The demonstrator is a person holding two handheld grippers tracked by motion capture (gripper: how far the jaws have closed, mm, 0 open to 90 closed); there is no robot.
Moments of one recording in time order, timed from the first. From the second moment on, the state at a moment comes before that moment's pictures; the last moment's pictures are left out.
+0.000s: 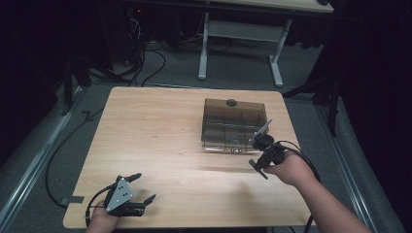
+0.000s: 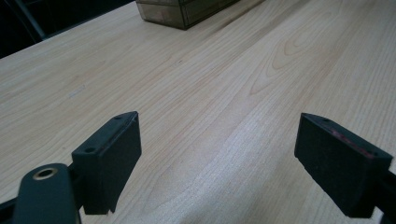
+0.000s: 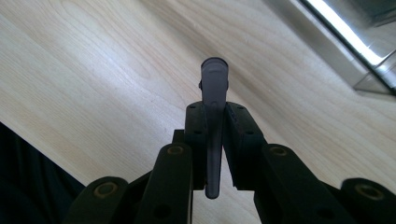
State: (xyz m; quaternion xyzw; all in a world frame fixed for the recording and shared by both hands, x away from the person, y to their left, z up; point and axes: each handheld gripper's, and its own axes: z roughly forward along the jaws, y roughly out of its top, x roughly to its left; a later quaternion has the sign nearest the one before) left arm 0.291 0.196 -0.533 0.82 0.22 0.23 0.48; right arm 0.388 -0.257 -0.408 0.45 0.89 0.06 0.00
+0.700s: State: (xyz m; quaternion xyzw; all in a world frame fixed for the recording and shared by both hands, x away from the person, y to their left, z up) left arm 0.291 0.196 -0.533 0.82 0.22 0.23 0.48; right arm 0.430 -0.236 -0.373 0.44 0.89 0.07 0.01
